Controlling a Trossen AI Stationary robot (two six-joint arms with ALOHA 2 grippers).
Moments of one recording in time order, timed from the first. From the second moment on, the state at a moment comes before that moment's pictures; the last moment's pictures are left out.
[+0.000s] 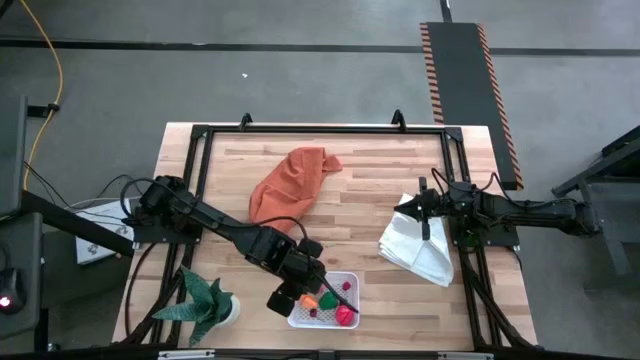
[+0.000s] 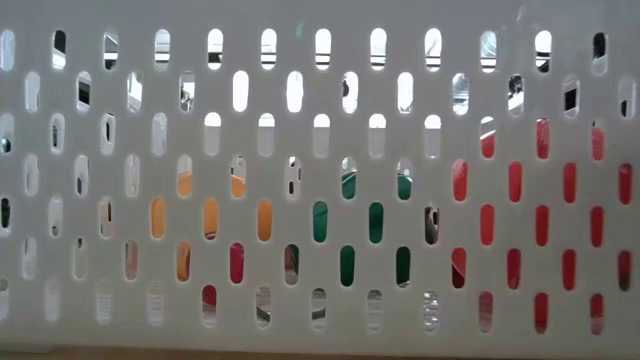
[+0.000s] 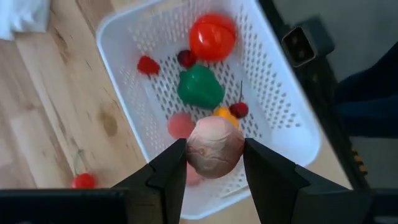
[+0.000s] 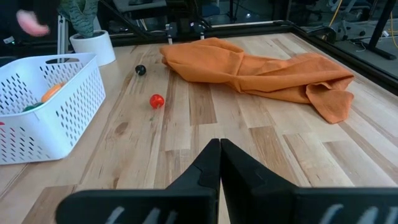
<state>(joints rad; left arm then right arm) -0.32 1.86 1.66 -0.91 0.05 0.00 -0.16 0.29 0.01 0.03 -0.12 0.02</state>
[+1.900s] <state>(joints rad) -0.32 2.06 1.65 -0.79 0.07 0.05 -0.16 0.31 0.01 0.03 -0.12 0.02</state>
